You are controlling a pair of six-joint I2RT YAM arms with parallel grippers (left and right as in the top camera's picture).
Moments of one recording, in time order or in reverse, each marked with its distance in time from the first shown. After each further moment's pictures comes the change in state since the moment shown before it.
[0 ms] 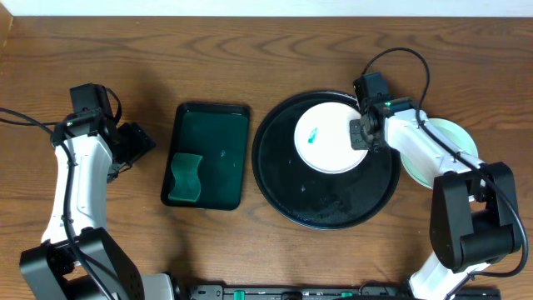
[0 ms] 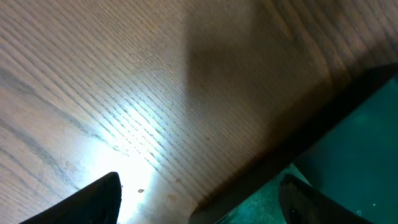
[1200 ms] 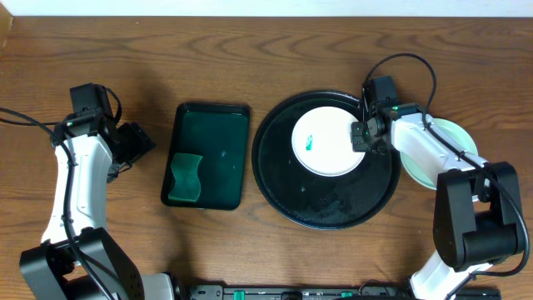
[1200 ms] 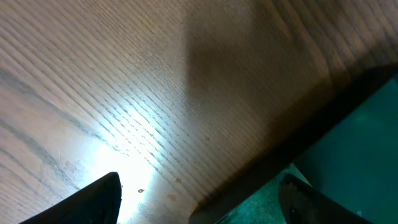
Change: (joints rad) left arm 0.000 0.000 0.000 0.000 0.000 0.000; right arm -0.045 -0.002 -0.058 0.090 -0.141 -0.027
